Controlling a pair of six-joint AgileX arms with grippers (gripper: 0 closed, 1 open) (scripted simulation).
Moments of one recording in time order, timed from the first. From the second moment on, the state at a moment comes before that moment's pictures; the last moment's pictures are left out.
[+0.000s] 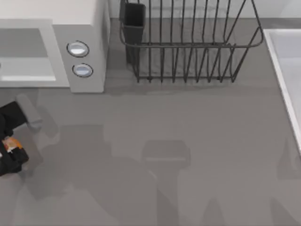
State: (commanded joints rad) left arm 0.06 1.92 1.00 -0.66 0.00 1.03; right arm 0.00 0.00 0.00 0.00 0.00 0.00
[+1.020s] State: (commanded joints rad) left arm 0.06 1.92 1.00 -0.66 0.00 1.03; right arm 0.00 0.00 0.00 0.00 0.00 0.00
